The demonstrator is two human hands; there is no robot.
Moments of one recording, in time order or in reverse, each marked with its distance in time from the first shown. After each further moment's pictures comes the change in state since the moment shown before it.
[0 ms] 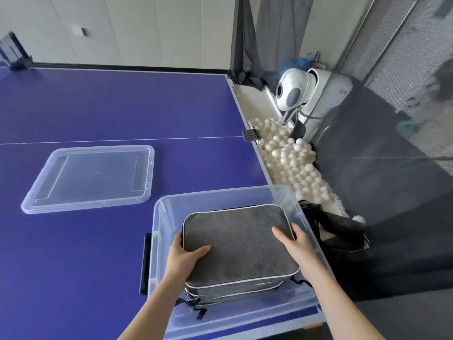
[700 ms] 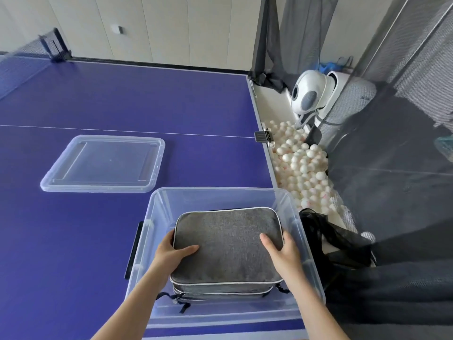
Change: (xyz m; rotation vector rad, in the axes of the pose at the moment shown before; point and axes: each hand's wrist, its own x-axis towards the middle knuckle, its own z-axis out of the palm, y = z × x) left_hand 0.004 -0.014 0.005 0.082 0.078 -0.036; right_hand 0.010 0.017 0.003 -0.196 0.006 -0.166
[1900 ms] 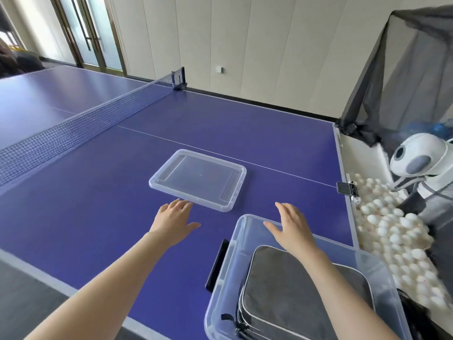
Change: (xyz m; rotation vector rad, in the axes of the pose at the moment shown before) left_hand -0.005 0.078 -0.193 1.274 0.369 0.384; right_hand 0.047 -0.172 0.129 -0.790 -0.249 -0.774
